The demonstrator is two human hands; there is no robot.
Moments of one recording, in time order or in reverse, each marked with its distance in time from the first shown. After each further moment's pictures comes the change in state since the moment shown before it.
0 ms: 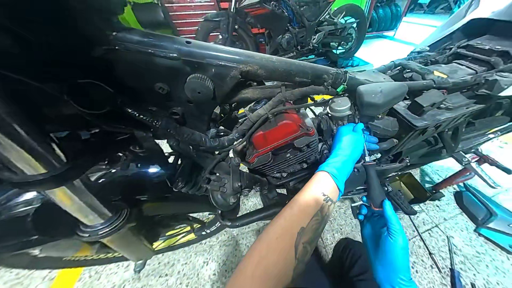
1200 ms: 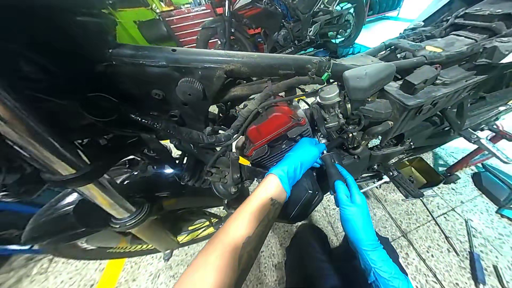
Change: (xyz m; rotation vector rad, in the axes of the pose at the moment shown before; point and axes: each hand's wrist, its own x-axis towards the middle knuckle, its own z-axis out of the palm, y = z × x) left_hand -0.067 0.001 -0.068 0.543 -0.010 -0.259; right_hand -0.017 0.011 0.043 -0.735 -0.163 -0.014
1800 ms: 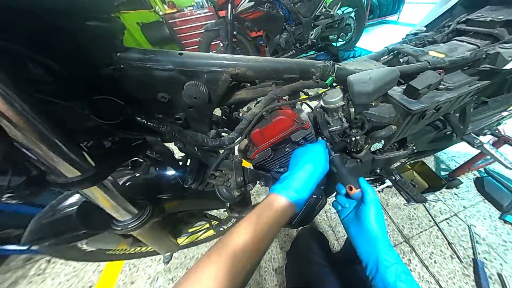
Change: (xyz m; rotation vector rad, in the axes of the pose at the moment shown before) left_hand 0.008 -0.005 0.011 0.770 0.201 0.205; right_hand 0.013 -0.015 -0.002 0.817 0.080 0.446
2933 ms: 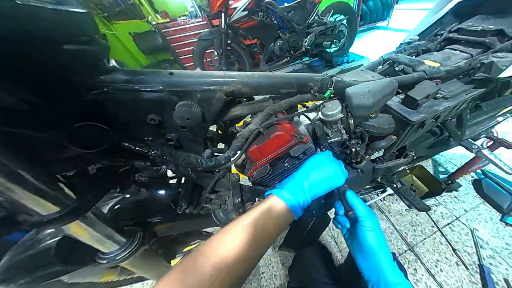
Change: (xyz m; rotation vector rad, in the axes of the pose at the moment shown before) left_hand 0.034 -0.019 0.009 0.736 0.110 0.936; right_hand 0.003 0.009 0.001 -0.298 -0.070 -0.172
